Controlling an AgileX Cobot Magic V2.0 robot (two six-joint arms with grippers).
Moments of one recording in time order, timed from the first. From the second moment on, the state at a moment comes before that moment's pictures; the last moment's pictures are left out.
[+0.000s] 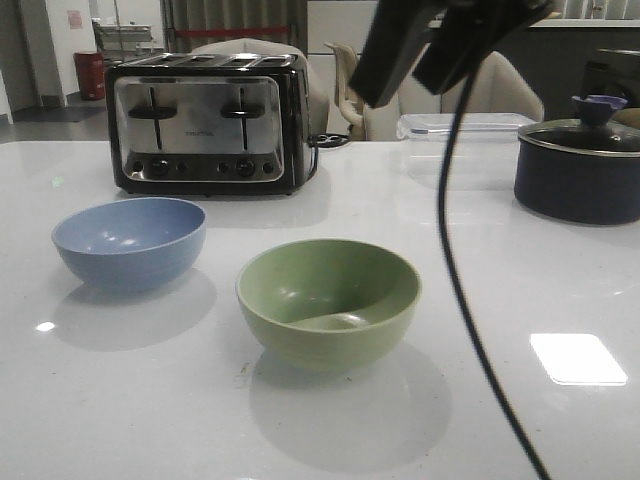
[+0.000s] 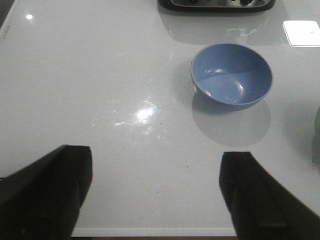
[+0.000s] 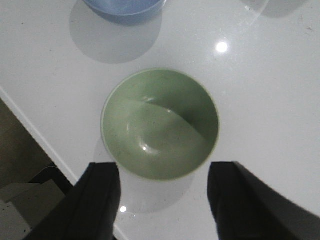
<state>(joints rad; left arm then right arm) -0.05 0.59 -0.77 0.00 0.90 -0.03 0.56 1.34 -1.17 0.17 0.79 -0.25</state>
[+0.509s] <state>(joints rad) -0.07 0.68 -0.77 -0.04 0.86 0.03 0.56 0.85 -0.79 0.12 0.80 -0.16</state>
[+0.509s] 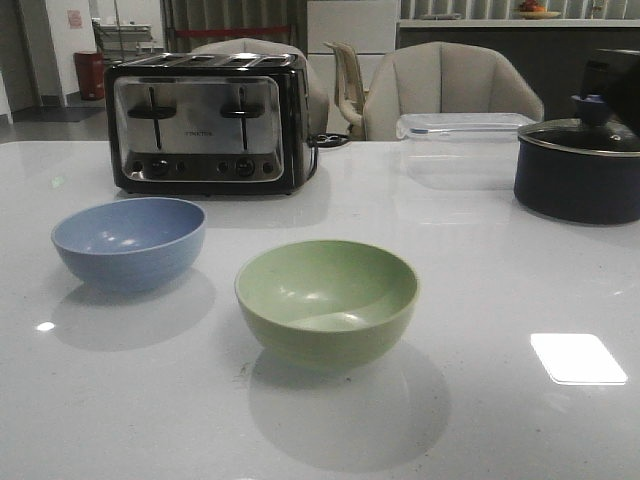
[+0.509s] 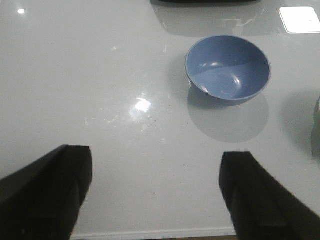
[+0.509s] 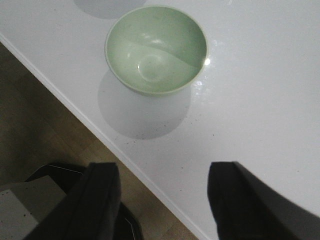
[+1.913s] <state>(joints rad) -0.20 1.99 -1.42 0.04 0.72 0.05 0.56 0.80 -0.77 0.11 0.82 -0.16</state>
